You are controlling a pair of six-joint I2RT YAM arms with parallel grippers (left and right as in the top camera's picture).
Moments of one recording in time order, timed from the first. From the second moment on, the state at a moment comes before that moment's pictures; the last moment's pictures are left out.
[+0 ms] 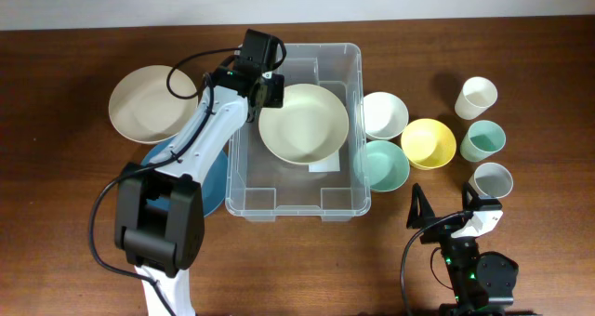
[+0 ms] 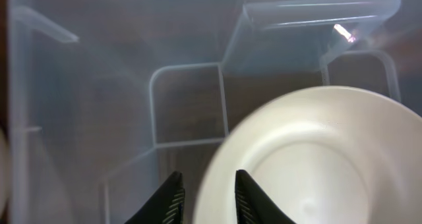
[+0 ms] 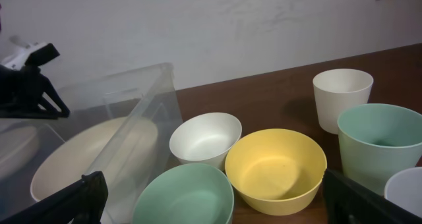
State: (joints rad) left arm -0.36 2.05 1.71 -0.66 -0.11 -0.21; right arm -0.04 0.02 0.01 -0.06 -0.15 0.24
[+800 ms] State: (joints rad) left arm -0.53 2.18 1.76 -0.74 -0.18 -0.21; right arm -0.04 0.02 0.01 -0.06 -0.15 0.24
